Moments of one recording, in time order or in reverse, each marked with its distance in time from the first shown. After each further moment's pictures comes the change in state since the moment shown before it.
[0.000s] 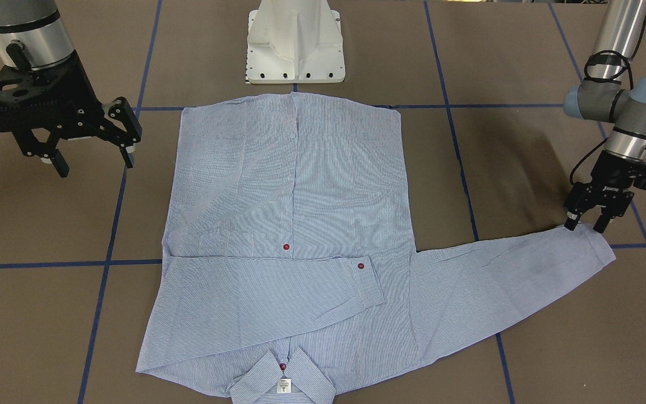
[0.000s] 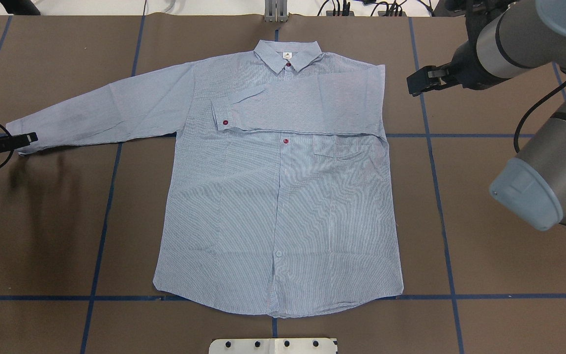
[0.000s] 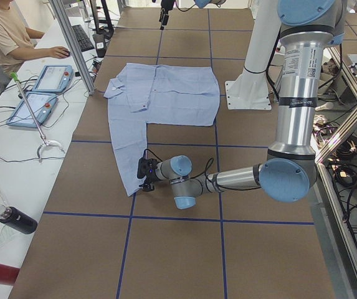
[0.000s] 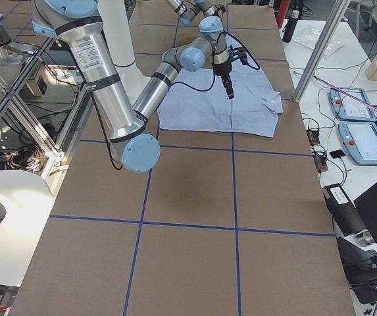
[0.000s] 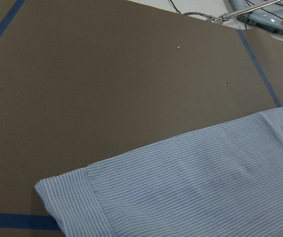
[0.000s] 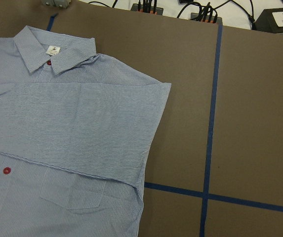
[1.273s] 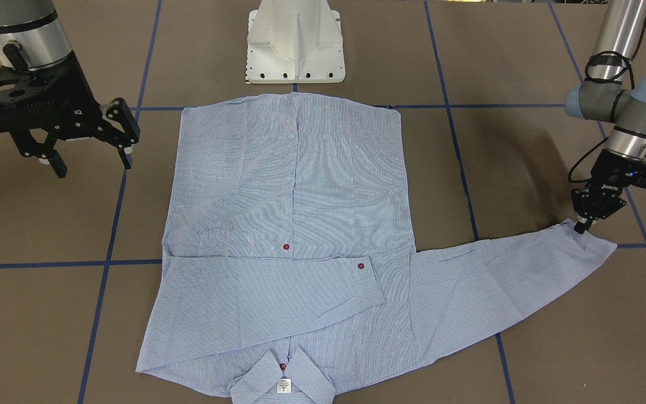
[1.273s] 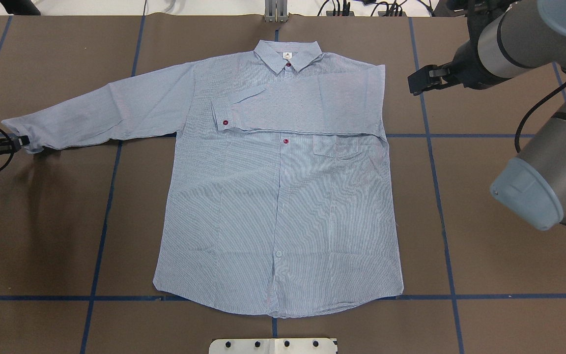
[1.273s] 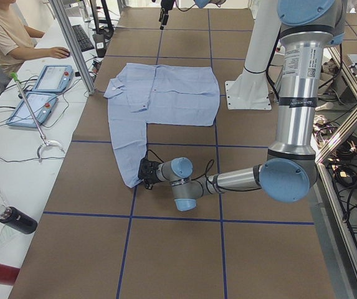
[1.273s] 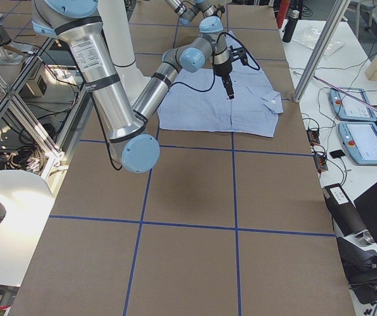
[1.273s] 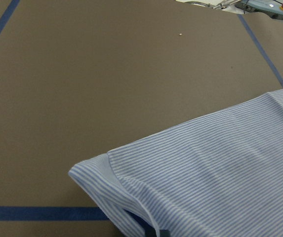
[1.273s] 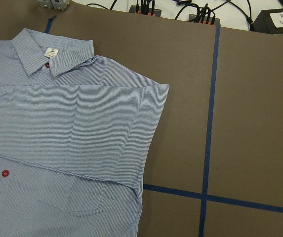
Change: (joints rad) left arm -0.012 0.001 -0.014 -0.022 -0.037 0.061; right arm 0.000 0.000 -0.002 0.004 -0.005 0.009
